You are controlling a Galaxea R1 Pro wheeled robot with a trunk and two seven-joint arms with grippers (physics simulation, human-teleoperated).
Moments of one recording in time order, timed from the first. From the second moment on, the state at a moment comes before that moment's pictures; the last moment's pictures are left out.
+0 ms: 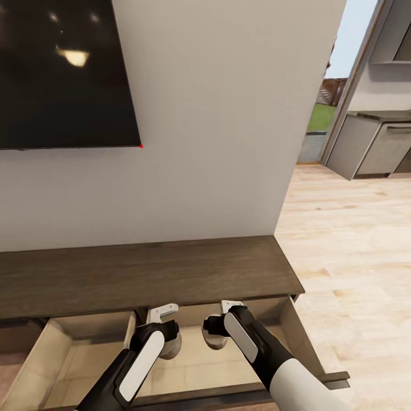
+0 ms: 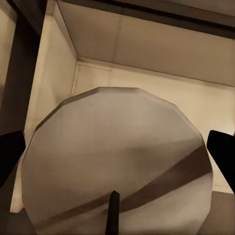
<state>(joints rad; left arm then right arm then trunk) -0.39 -0.05 -0.39 -1.18 0.78 0.60 0.75 -0.63 0.15 0.49 -0.78 -0.74 0.69 -0.44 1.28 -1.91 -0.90</state>
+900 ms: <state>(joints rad) -0.39 -0.05 -0.40 -1.16 0.78 0.60 0.75 -0.63 0.15 0.50 -0.78 -0.73 0.68 -0.44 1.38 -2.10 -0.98</state>
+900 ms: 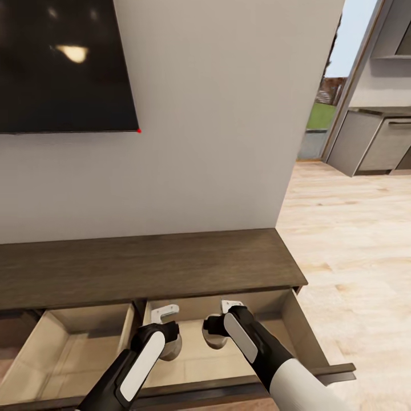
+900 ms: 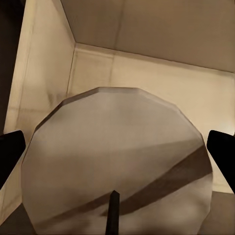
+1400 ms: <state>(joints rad) -0.39 -0.05 -0.40 -1.17 0.78 0.60 0.75 -0.63 0.15 0.50 -0.78 -0.73 0.68 -0.45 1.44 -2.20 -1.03</state>
